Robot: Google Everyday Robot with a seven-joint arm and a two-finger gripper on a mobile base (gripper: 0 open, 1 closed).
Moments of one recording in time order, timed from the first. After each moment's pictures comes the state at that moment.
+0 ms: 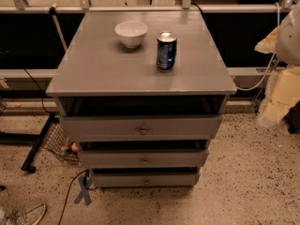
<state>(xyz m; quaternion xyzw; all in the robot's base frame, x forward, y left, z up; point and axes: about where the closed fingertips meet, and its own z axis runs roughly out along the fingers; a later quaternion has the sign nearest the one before) 0.438 -0.216 0.978 -0.60 0.78 -0.04 0.16</state>
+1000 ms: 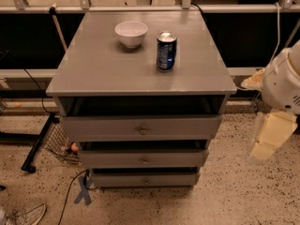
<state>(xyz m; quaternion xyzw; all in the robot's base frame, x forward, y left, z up) 0.403 -0.199 0.918 -0.61 0.78 0.01 0.15</state>
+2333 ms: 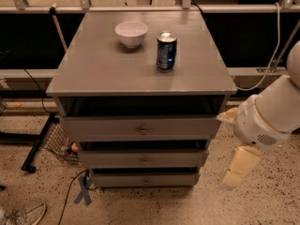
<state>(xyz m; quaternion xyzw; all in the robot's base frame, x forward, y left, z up) 0.394 -0.170 0.822 -0.61 0.77 0.10 0.16</state>
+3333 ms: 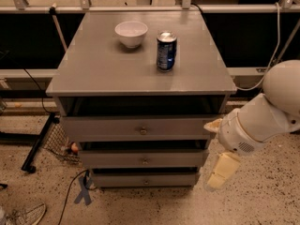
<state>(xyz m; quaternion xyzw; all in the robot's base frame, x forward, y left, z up) 0.412 -0.151 0.767 -0.60 0.76 0.14 0.17</state>
